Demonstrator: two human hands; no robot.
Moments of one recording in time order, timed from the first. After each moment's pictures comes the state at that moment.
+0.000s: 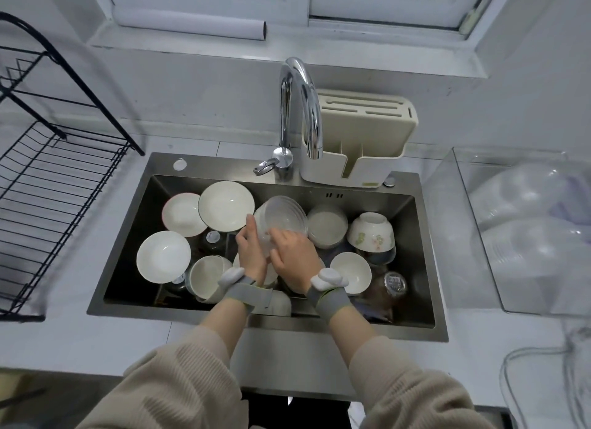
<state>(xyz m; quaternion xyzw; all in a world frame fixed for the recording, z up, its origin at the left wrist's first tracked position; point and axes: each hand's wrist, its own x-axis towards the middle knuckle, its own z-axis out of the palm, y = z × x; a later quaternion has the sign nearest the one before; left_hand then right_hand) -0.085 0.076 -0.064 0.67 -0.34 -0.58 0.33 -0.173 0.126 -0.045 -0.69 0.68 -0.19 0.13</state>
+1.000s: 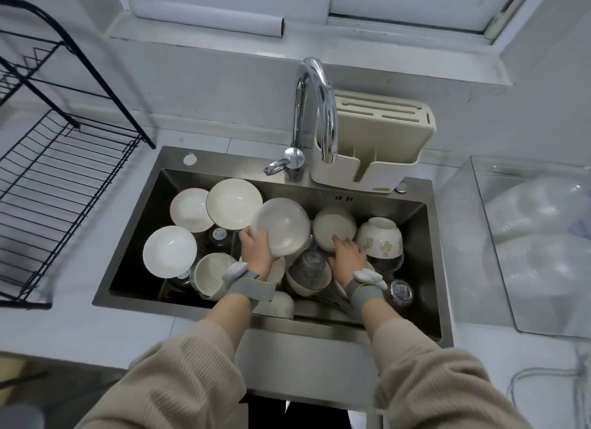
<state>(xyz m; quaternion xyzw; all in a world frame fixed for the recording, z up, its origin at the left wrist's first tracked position) -0.081 0.064 -0.073 0.69 -0.31 -0.58 0.31 -0.259 0.142 -0.119 -0.51 0.83 0.03 0.22</state>
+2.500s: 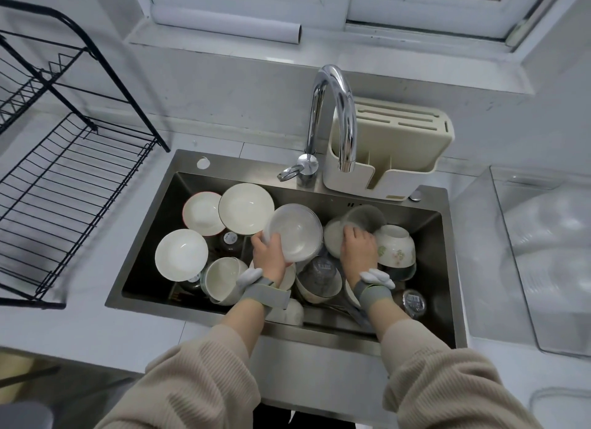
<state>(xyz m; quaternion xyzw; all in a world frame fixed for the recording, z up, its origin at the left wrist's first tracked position) -0.083 0.065 -0.071 0.70 -0.32 -0.57 0.29 -0.247 0.120 -0.084 -0.54 0.84 -0.07 0.02</state>
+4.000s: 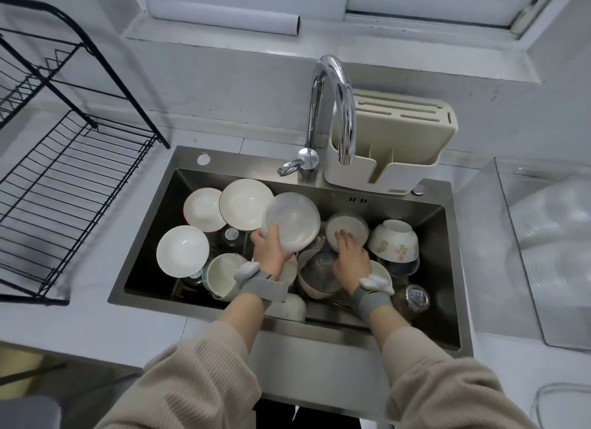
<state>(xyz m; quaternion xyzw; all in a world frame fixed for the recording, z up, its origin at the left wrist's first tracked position) -0.080 0.062 -0.066 0.67 -0.29 -0.62 0.29 -0.244 0.137 -0.131 -0.55 0.81 -0.02 0.20</state>
